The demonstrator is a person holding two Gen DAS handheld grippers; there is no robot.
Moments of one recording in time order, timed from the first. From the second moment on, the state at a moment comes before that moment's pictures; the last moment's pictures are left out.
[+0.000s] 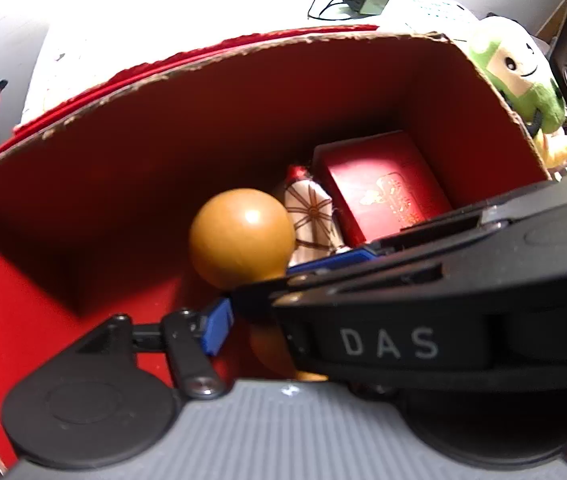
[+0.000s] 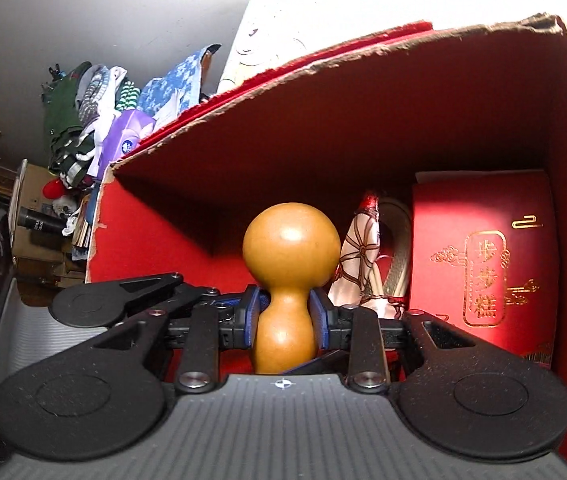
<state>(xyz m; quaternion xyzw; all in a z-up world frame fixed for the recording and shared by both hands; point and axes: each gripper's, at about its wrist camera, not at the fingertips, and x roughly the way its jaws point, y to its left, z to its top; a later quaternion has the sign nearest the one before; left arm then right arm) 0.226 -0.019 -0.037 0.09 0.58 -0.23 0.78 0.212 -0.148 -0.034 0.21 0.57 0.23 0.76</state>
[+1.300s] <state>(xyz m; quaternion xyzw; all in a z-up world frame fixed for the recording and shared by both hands) 0.223 -0.013 -0.031 0.07 0.55 -0.26 0.79 0.211 -0.158 -0.038 0.26 0.56 0.23 0.75</state>
